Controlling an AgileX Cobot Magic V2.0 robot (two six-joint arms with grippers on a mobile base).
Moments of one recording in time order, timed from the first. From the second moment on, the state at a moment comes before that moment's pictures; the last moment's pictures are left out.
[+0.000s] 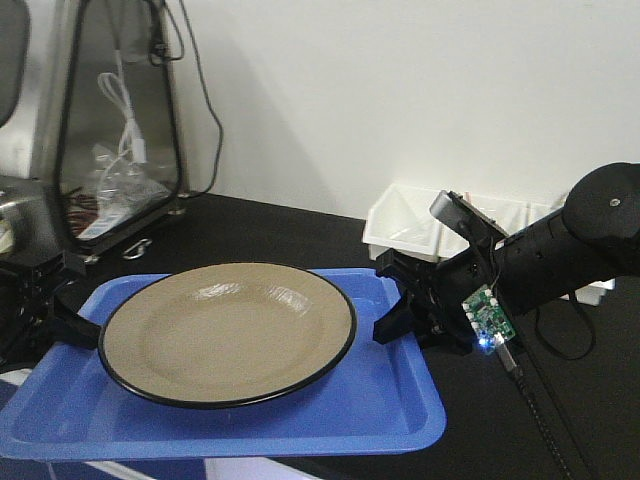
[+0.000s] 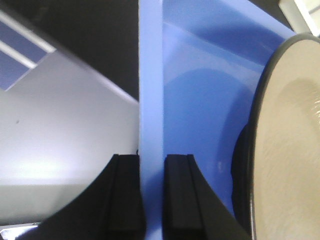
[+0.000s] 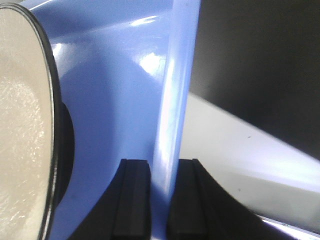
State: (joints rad) left arm 0.06 1.52 -1.38 -0.70 1.07 0.04; right arm 0.25 1.72 -1.59 0.65 1.03 0.03
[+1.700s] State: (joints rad) left arm 0.06 1.52 -1.38 -0.70 1.07 0.04; right arm 0.25 1.72 -1.59 0.65 1.03 0.03
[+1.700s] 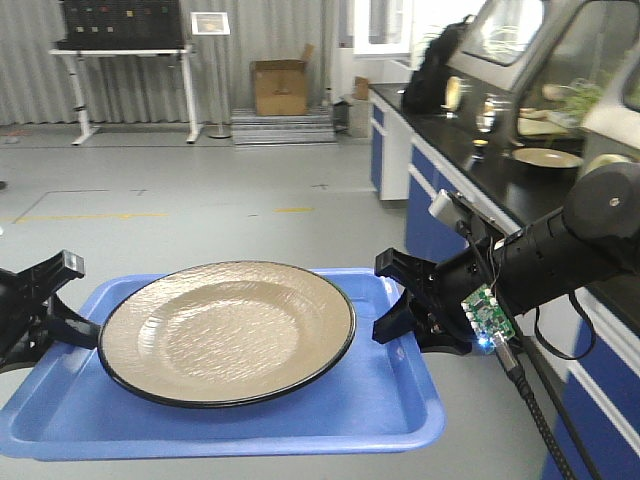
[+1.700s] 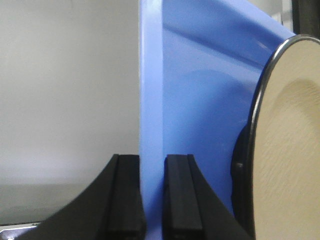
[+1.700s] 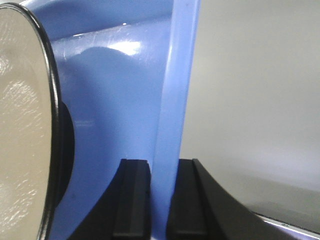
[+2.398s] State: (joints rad) left arm 0.06 1.52 -1.38 -0.70 1.07 0.04; right arm 0.25 1.72 -1.59 0.65 1.03 0.03
